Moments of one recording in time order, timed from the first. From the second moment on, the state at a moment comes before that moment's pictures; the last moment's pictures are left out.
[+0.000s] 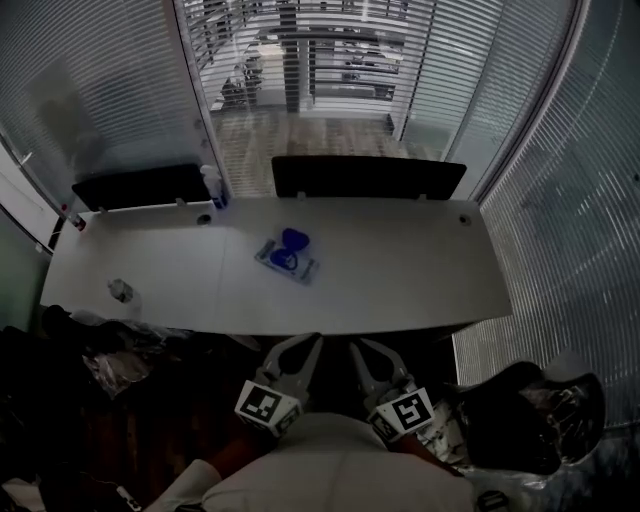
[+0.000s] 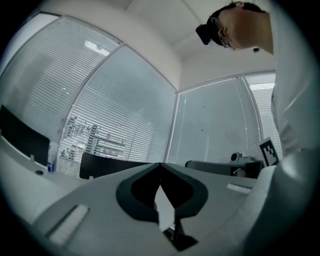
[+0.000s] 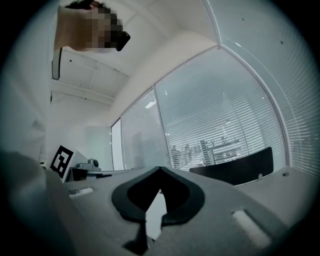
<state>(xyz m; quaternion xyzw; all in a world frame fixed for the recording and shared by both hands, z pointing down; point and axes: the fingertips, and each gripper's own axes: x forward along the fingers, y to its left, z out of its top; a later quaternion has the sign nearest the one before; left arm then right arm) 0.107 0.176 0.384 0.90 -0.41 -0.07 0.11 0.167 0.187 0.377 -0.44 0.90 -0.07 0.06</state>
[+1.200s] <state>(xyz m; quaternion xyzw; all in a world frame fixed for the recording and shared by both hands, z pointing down) -0.047 -0.065 0.402 0.89 -0.43 -0.07 0.15 0.013 -0.053 0.385 -0.43 0.90 -0.06 0.00</state>
